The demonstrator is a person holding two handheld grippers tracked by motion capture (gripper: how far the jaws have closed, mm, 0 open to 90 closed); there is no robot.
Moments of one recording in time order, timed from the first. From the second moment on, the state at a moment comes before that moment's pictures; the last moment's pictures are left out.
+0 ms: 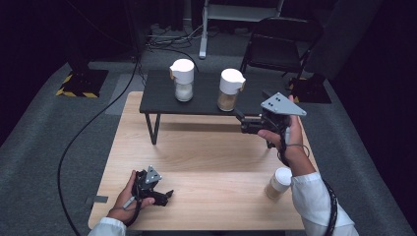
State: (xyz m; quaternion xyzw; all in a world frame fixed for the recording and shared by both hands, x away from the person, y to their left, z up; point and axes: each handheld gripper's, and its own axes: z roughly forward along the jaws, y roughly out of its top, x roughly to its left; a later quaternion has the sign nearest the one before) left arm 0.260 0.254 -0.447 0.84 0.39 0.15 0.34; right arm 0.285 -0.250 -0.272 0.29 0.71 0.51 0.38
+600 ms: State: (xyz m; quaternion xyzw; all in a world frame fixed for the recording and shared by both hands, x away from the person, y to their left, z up) left arm 0.261 0.254 -0.447 0.84 0.39 0.15 0.34; right arm 0.238 -0.278 -0.307 0.26 0.72 0.52 0.38
